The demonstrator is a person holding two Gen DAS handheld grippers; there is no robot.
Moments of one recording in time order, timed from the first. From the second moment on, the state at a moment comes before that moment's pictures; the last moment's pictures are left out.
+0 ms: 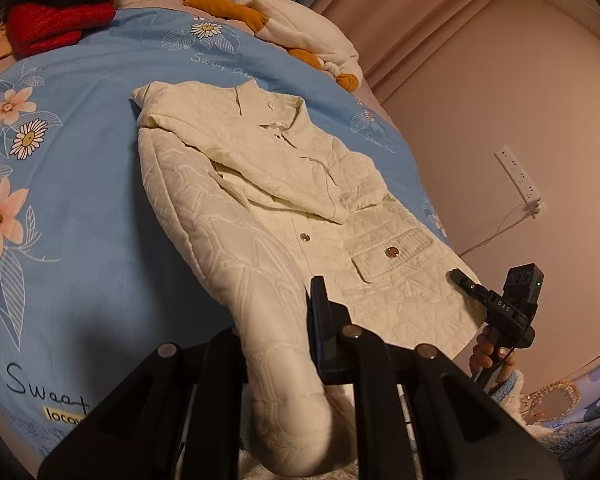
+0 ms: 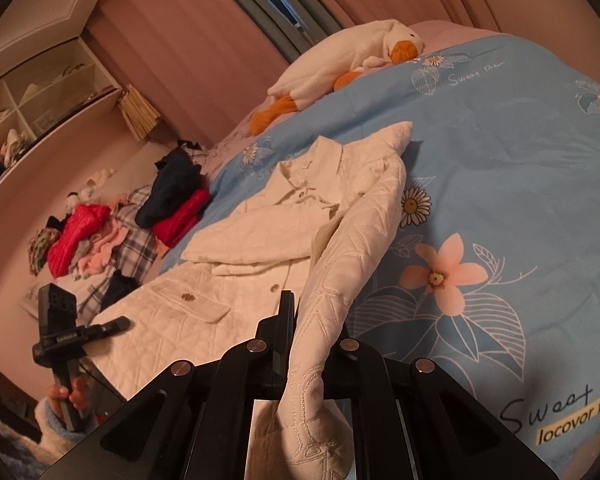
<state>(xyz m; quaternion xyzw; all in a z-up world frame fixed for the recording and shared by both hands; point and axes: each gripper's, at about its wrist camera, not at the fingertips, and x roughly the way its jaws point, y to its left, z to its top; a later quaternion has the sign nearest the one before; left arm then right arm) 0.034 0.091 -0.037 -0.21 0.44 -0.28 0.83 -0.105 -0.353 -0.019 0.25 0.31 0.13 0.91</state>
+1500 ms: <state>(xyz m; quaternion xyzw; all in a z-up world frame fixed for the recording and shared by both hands) 0.204 0.130 -0.002 -0.32 0.44 -0.25 0.80 -0.009 -0.394 0.018 0.32 0.27 0.17 0.89</state>
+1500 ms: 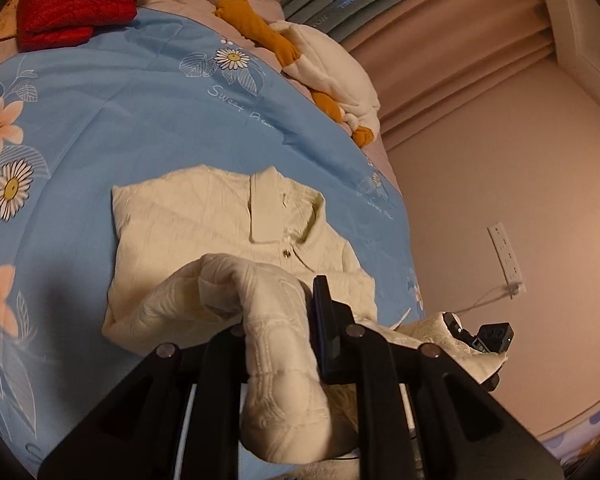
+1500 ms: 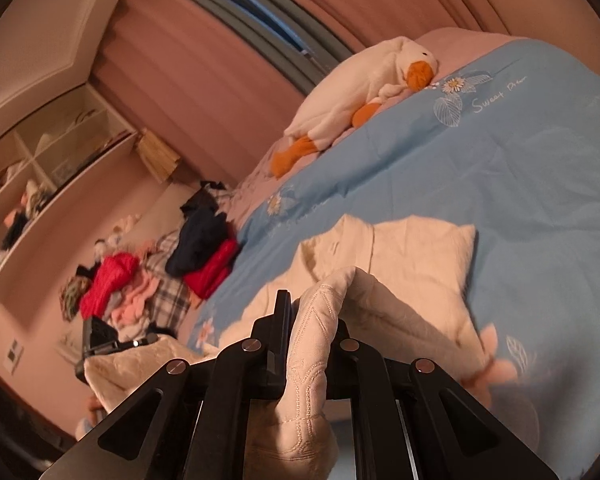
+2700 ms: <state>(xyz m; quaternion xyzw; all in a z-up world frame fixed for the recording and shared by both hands) 0.354 0.177 -0.132 -0.57 0.52 -0.16 0.61 0.127 -0.465 -0.073 0.56 0.36 0.13 0.73</state>
